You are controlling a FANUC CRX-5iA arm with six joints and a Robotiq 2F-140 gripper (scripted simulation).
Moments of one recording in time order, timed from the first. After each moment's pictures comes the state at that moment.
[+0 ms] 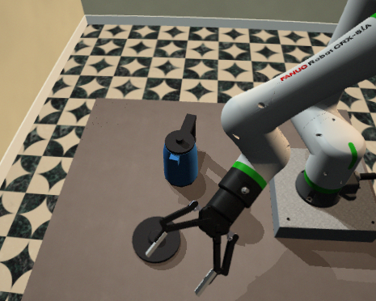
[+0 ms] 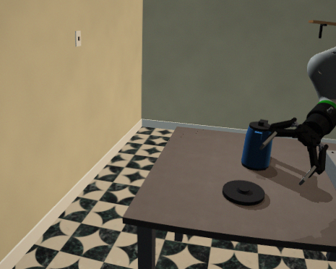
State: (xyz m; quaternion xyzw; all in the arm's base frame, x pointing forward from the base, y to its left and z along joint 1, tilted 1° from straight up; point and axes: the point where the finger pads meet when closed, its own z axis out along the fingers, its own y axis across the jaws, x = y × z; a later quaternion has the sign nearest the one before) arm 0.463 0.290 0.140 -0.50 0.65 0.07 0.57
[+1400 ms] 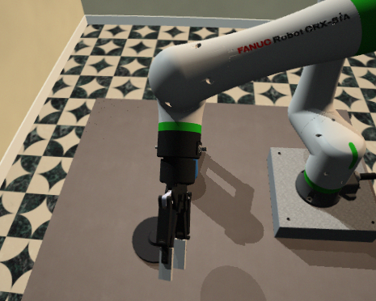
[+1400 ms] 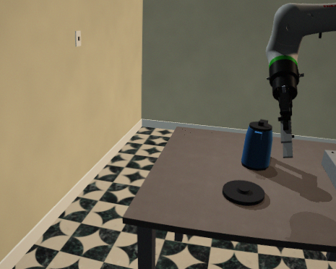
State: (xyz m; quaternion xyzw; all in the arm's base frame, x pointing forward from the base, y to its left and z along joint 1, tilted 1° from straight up) arm 0.462 0.288 0.203 -0.88 0.18 0.03 0.44
